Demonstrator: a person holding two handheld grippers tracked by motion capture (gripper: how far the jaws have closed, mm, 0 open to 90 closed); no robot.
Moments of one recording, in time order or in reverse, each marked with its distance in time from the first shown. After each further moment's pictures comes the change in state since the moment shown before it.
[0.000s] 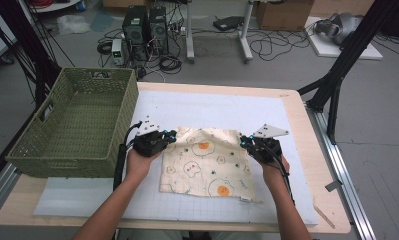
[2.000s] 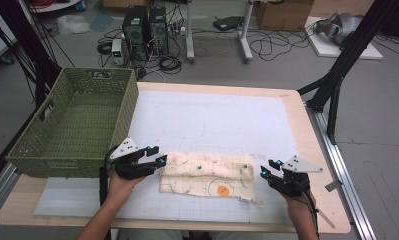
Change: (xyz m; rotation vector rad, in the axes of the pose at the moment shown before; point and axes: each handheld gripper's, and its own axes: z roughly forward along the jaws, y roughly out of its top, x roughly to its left) left arm -0.004 -0.042 -0.052 -0.044 -0.074 -0.090; right arm 0.007 -0.071 -0.074 -0.020 -0.067 0.091
